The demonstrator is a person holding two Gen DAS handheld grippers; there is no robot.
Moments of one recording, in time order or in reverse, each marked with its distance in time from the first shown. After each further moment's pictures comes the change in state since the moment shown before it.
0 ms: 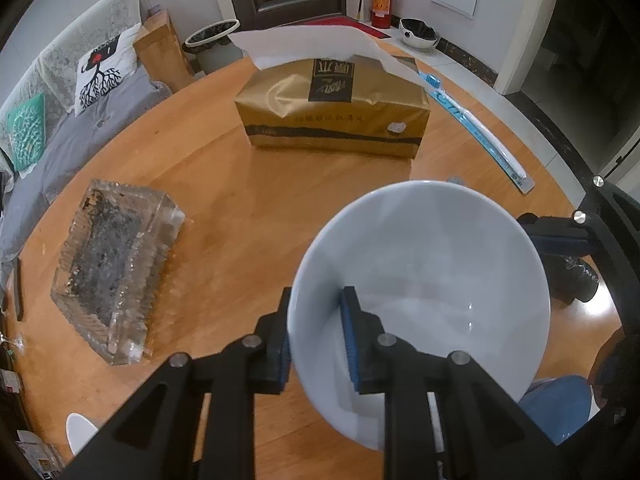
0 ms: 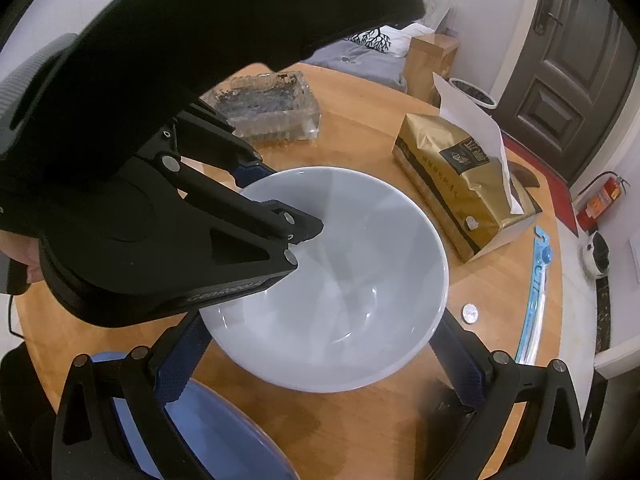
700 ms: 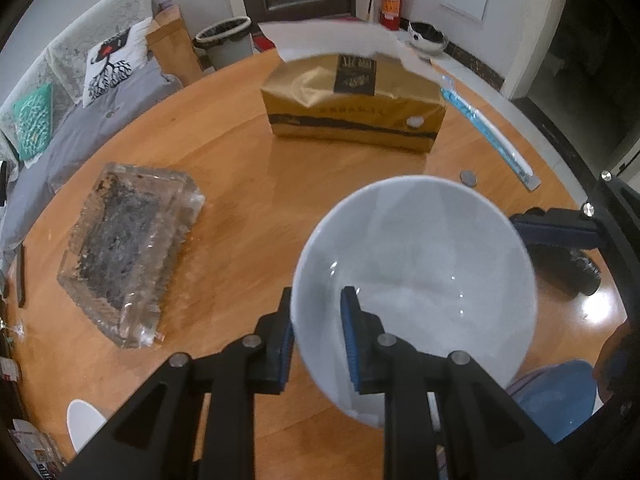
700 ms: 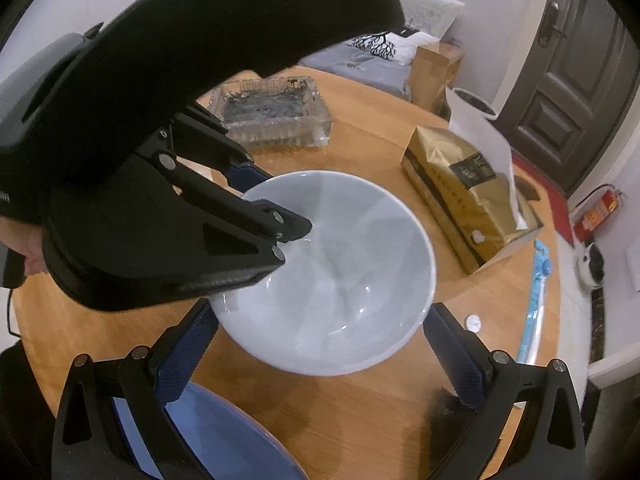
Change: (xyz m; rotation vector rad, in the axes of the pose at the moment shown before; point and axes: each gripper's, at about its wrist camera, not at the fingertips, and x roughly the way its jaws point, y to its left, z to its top) left arm -0.008 0.020 -0.014 -0.036 -0.018 0.016; right arm -0.001 0.015 0.003 -0.043 -0.024 -0.030
